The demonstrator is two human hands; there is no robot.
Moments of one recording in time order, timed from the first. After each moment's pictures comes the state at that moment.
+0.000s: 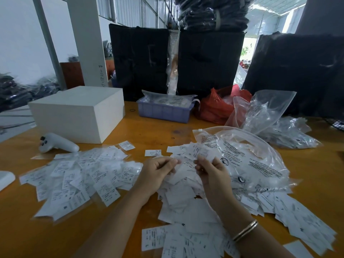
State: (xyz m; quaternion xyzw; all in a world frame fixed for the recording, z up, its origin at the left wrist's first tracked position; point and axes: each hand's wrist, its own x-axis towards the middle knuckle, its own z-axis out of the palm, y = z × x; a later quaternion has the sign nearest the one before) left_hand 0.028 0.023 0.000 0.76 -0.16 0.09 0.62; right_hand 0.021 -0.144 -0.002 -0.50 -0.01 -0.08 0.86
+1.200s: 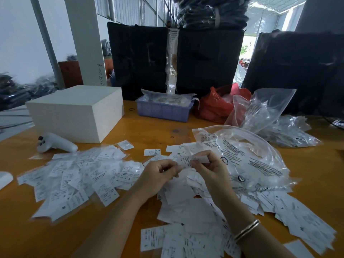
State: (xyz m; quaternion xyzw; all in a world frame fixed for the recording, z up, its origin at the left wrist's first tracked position) left_hand 0.026 0.024 0.000 0.80 -0.19 0.05 0.57; right_hand 0.017 -0.149 0.003 -0.68 -0.15 -0.14 0.70
